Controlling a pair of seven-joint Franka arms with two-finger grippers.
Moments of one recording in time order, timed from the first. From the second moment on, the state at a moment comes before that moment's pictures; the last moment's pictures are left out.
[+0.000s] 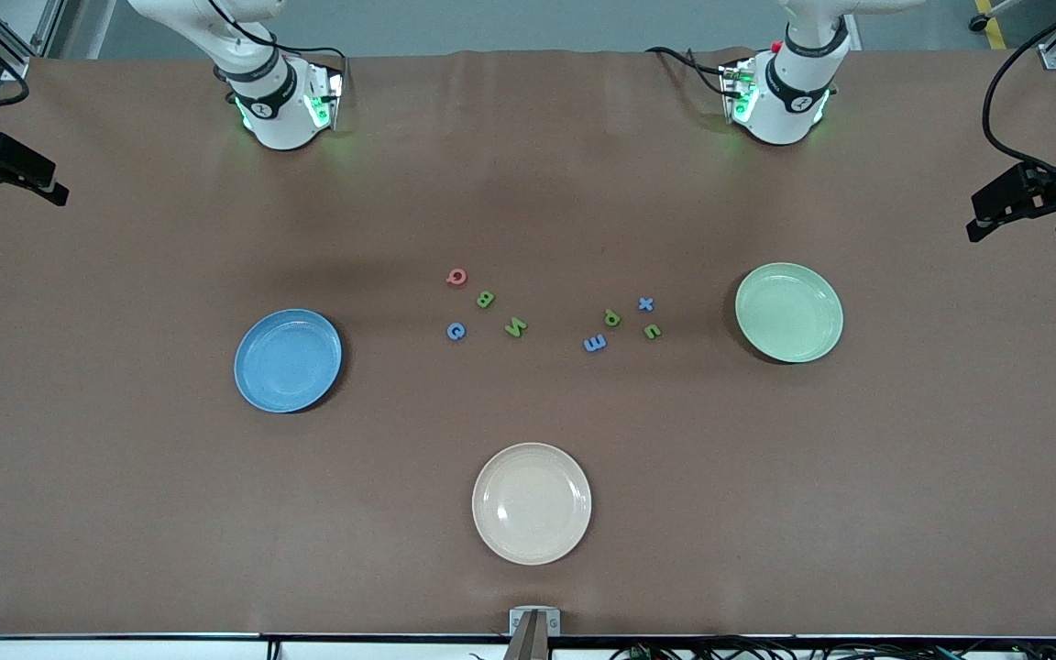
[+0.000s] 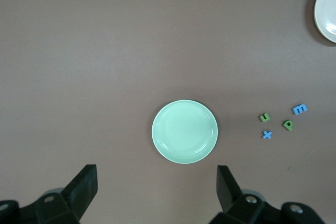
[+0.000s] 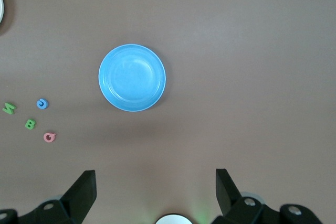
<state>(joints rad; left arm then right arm) -0.03 -0.01 0.00 -1.52 0.00 1.55 0.02 -0.01 -0.12 -0.07 -1.63 0.03 1.46 -0.01</state>
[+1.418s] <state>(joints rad) -0.04 0.05 -0.26 -1.68 -0.02 1.58 -0.28 -0.01 -0.12 -0.07 -1.64 0.02 1.48 -0.01</state>
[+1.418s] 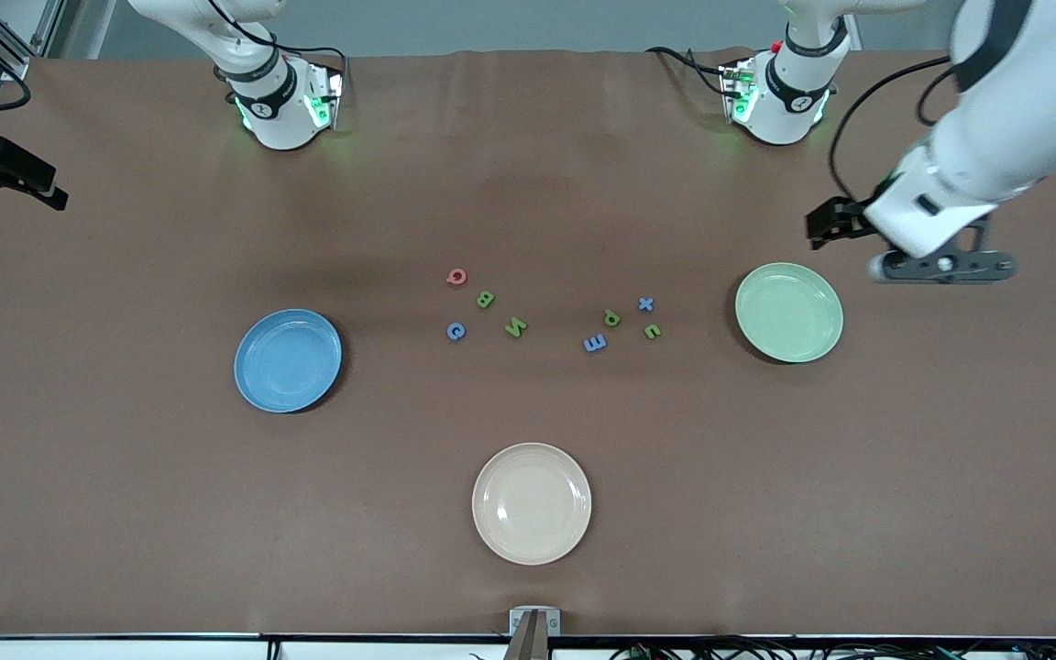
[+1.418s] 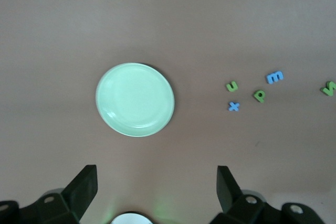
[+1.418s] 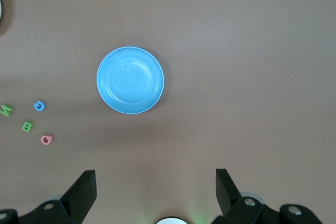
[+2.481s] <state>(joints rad) -0.09 0.31 -0.52 -2.18 0.20 2.37 -0.73 -0.02 -0.06 -0.08 -1.63 0.02 1.52 -0.01</state>
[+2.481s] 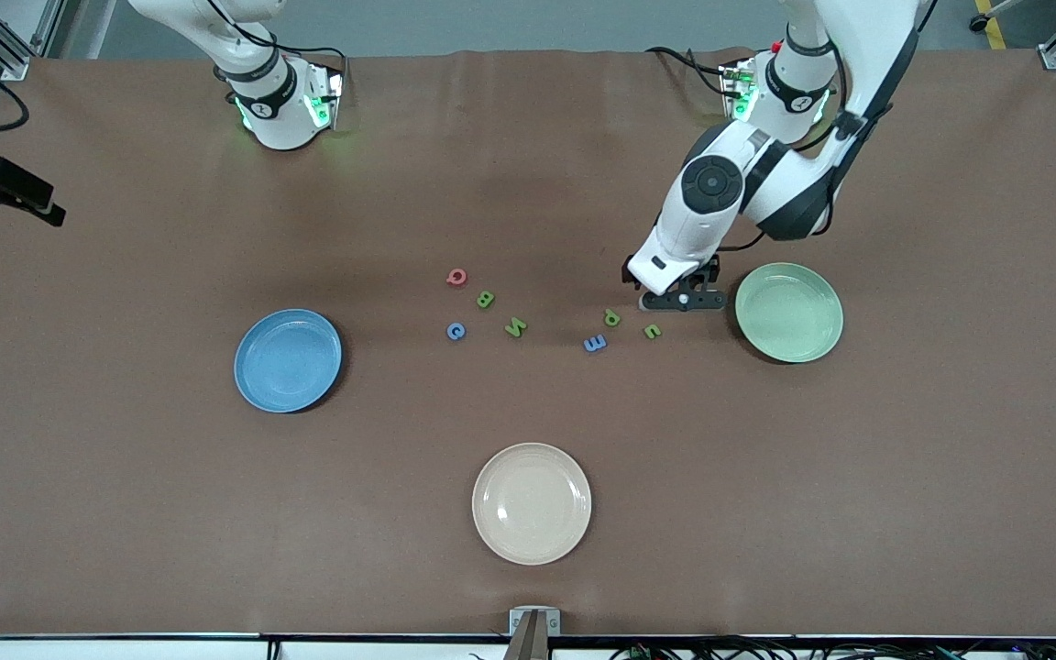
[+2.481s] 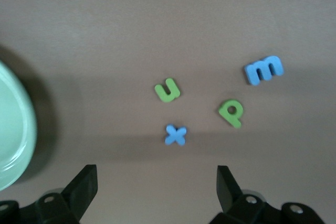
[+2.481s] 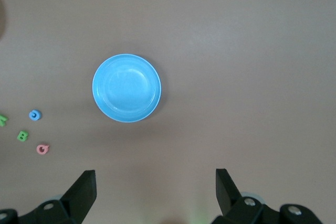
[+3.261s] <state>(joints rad) -0.08 0.48 -0.52 -2.17 0.41 2.49 -0.89 0.11 0.13 -0.06 -1.64 0.06 1.54 0.35</state>
